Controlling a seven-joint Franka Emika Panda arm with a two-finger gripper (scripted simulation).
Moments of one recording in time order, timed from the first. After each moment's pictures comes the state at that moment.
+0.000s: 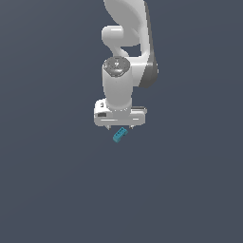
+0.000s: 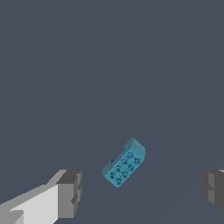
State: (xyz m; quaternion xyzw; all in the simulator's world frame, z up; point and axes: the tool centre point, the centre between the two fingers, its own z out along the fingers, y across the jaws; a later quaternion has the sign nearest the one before) arm -0.015 -0.006 0.165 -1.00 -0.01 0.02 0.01
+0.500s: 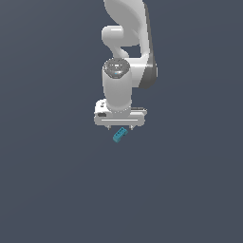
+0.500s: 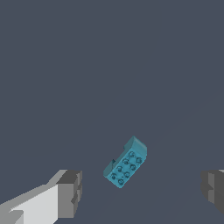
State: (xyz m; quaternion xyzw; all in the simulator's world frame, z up) arm -0.018 -0.006 0.159 -1.00 0.01 0.02 0.01
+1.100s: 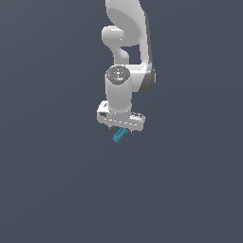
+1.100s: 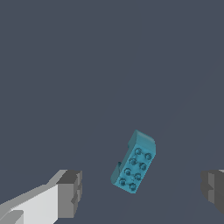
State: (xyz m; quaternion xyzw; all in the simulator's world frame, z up) arm -0.033 -0.003 0.128 -0.99 0.12 0.01 0.01
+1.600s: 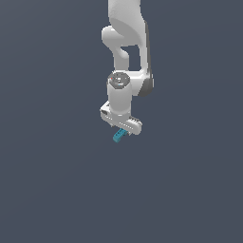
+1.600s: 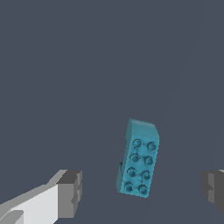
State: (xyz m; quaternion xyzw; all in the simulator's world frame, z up) arm -0.054 -0.003 0.095 -0.97 0.25 0.01 0.00
